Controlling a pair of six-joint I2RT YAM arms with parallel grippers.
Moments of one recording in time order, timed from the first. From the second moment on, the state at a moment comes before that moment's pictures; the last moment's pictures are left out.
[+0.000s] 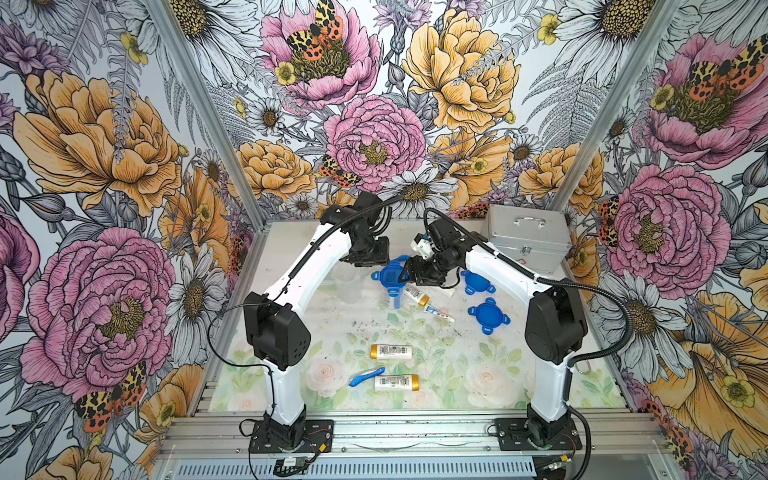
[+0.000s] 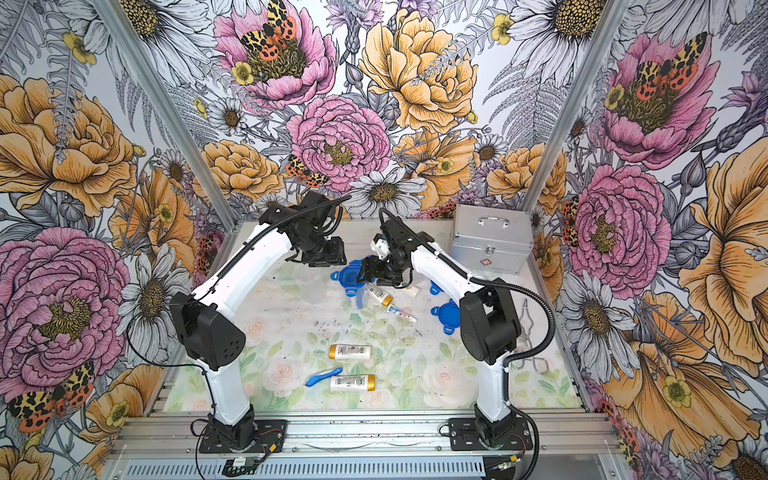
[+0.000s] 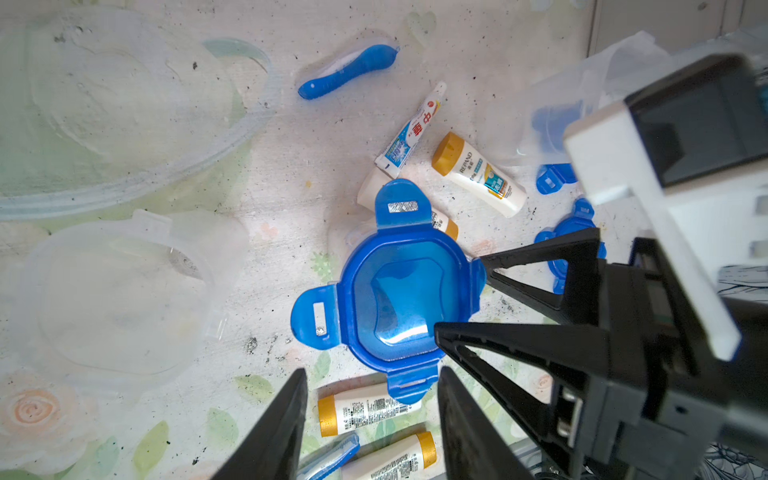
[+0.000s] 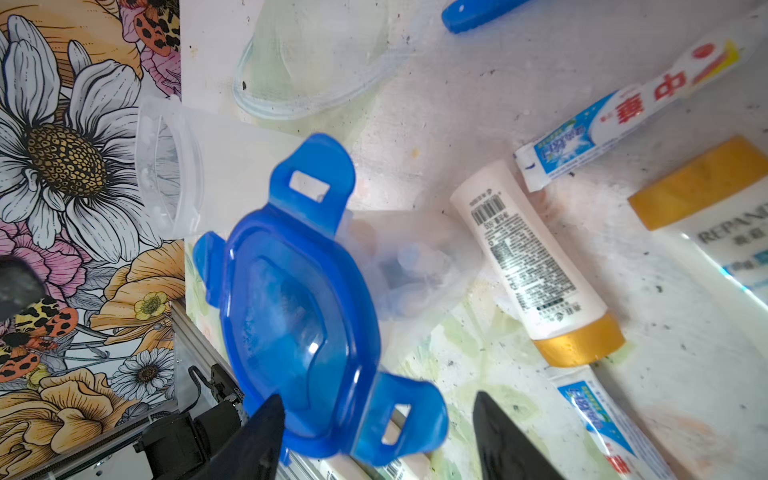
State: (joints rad) left arm -0.47 1.90 2.00 -1.32 0.12 -0.43; right arm 0.51 1.95 1.69 -0.84 -0.52 0.44
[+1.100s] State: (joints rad) left arm -0.47 2.01 1.98 -1.33 0.12 -0.42; right arm 0.53 2.02 1.81 -0.93 -0.52 0.40
